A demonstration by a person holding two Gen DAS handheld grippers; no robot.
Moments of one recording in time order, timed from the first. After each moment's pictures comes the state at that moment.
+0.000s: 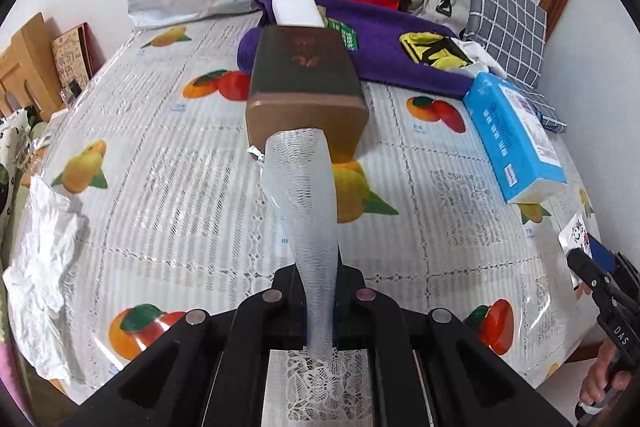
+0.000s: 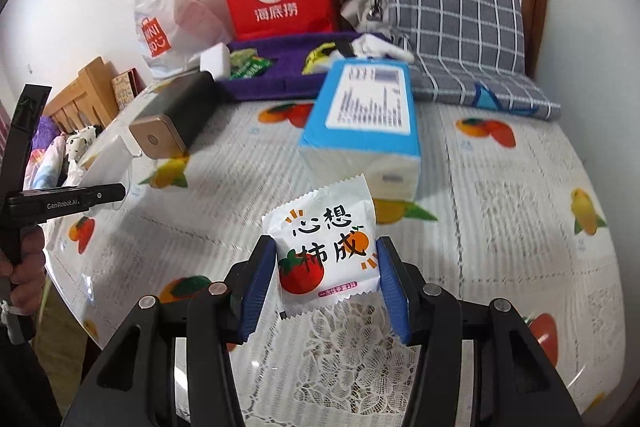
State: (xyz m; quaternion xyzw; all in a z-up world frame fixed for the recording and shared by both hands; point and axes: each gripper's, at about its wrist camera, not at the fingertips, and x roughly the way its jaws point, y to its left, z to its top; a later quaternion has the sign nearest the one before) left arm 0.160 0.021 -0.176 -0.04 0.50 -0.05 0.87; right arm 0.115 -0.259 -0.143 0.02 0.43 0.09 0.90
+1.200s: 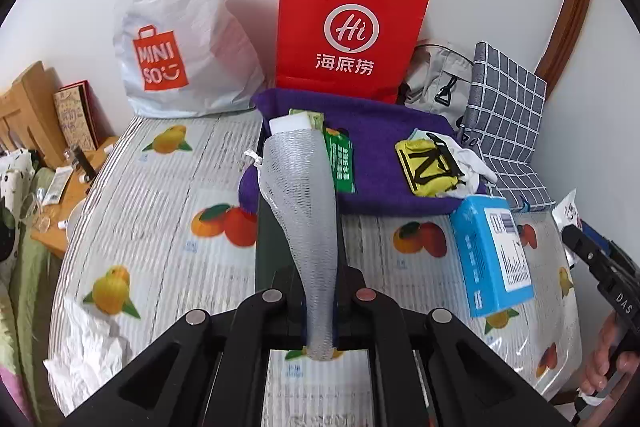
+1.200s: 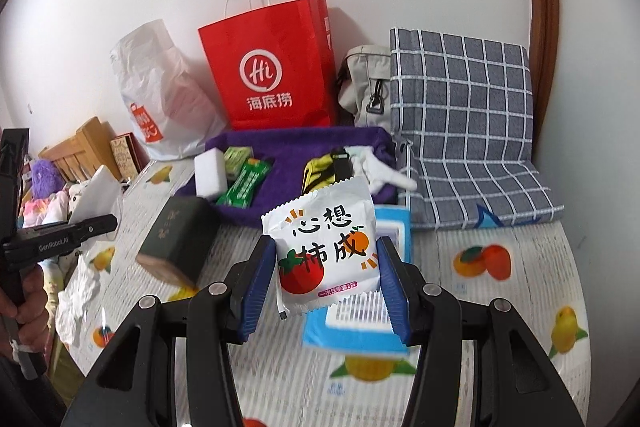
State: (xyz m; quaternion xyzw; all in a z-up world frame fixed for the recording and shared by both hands) left arm 0.240 0.022 -0.083 -0.05 0.44 -0.05 0.90; right arm 0.221 -0.262 -0.053 0.05 0.38 0.09 0.92
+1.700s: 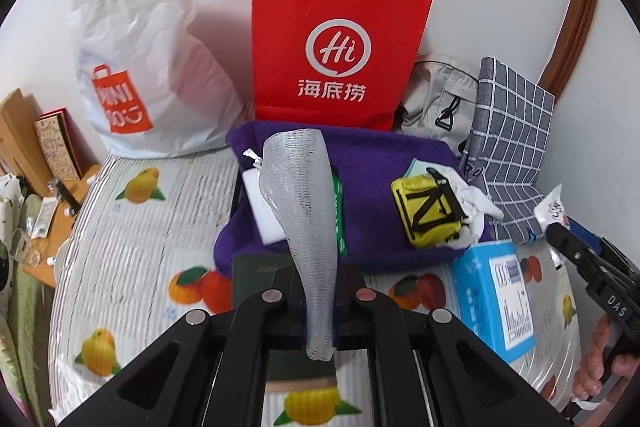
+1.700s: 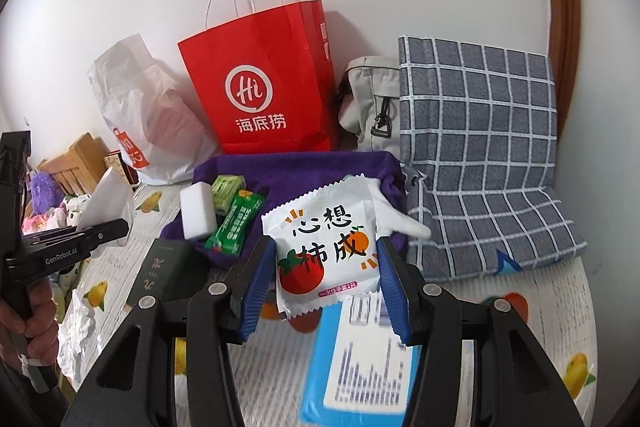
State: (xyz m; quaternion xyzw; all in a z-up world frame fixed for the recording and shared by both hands) left arm 0.311 0.003 -0.075 -0.04 0.43 -0.06 0.90; right arm 0.295 -0.259 -0.053 0.06 0.38 0.09 0.92
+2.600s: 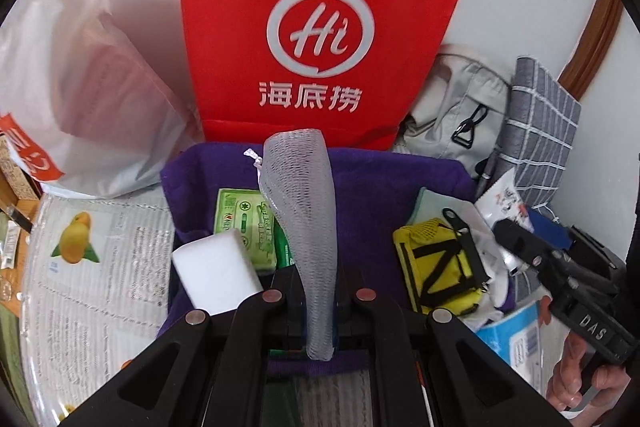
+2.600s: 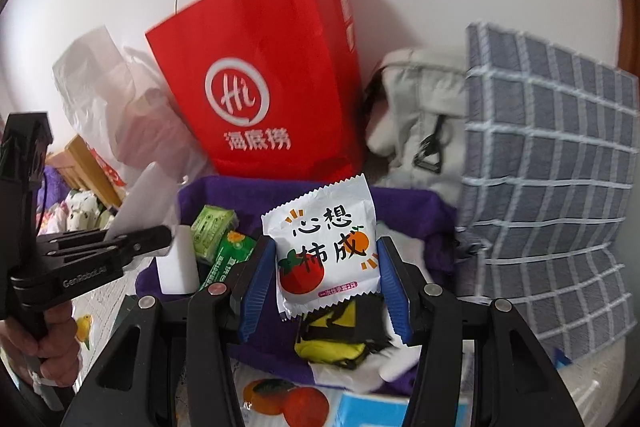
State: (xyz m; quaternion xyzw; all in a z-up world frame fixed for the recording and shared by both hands) left arm 0.428 -0.028 -0.118 -0.04 0.47 -0.09 0.88; right arm 0.426 -0.240 -0.096 0.06 0.41 0.14 0.90
